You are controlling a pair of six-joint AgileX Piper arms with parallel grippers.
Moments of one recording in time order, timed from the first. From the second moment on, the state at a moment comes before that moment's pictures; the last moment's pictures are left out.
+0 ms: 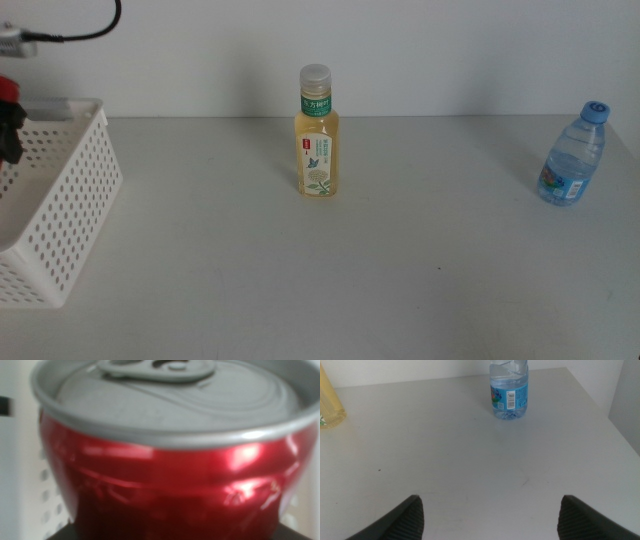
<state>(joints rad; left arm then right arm) 0.29 1.81 -1.65 -0.04 1.14 0.36 0.02 -0.01 0.03 -0.04 0.35 0.15</state>
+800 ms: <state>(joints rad) 0.29 2.11 -1.66 0.00 1.09 0.30 0.02 -0.01 0.03 -0.04 0.35 0.15</state>
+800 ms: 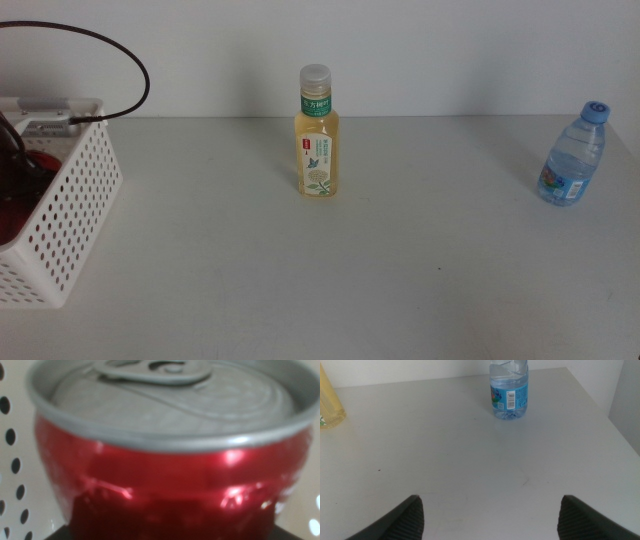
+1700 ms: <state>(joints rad) 0.24 1.48 -1.52 -0.10 1.20 0.22 0.02 -0.01 0.03 -0.04 0.35 0.15</state>
